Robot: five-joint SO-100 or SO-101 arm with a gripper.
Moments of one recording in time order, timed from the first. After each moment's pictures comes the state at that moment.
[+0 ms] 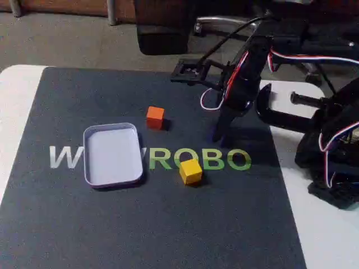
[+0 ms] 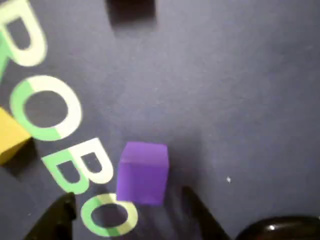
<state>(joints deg) 36.6 108.6 131.8 59.3 -102.9</state>
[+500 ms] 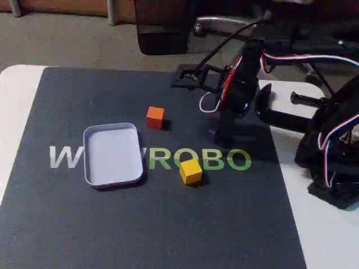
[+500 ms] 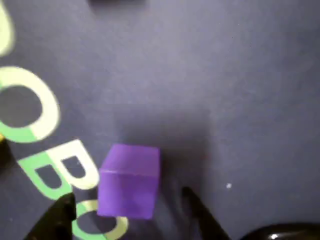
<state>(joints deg) 38.3 104.0 131.8 57.5 -105.7</state>
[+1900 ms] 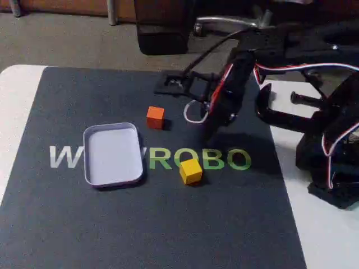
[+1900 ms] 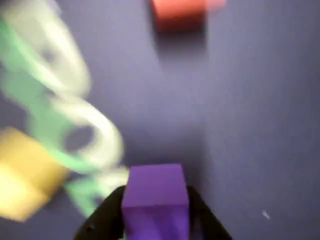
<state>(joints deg) 28.1 100.5 126.7 53.7 -95.3</state>
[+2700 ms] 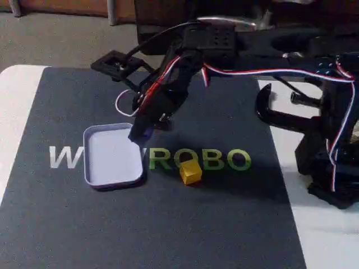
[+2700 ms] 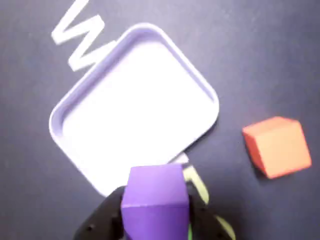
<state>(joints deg) 18.0 72.4 82.7 59.0 -71.2</state>
